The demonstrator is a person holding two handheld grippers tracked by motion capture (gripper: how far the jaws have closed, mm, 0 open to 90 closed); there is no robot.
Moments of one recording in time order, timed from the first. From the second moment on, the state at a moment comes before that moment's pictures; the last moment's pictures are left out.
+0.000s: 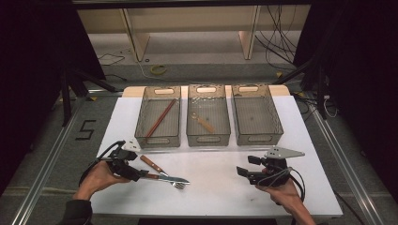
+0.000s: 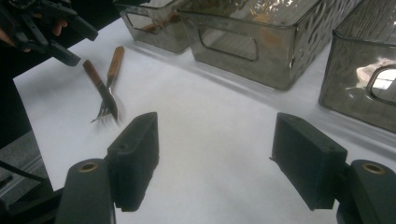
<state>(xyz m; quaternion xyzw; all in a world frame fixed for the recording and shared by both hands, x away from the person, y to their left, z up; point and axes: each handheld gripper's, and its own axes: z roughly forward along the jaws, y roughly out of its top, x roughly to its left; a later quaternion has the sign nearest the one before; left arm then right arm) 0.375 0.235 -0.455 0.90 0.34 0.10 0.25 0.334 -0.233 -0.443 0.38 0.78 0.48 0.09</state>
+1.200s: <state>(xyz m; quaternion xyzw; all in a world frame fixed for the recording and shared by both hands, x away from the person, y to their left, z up) 0.375 0.232 -0.472 0.94 0.27 0.08 0.17 0.334 -0.233 -0.447 0.38 0.79 0.47 0.09</state>
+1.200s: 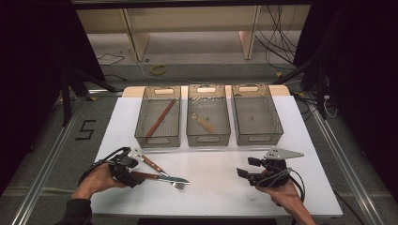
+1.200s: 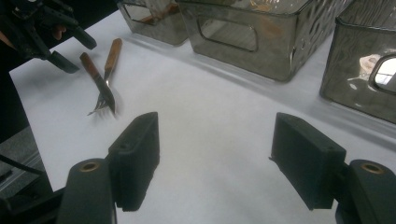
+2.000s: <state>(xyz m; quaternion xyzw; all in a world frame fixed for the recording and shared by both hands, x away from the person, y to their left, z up) 0.373 0.217 -0.472 0.97 0.20 0.04 0.14 0.334 -0.232 -0.445 0.38 0.79 0.47 0.09</state>
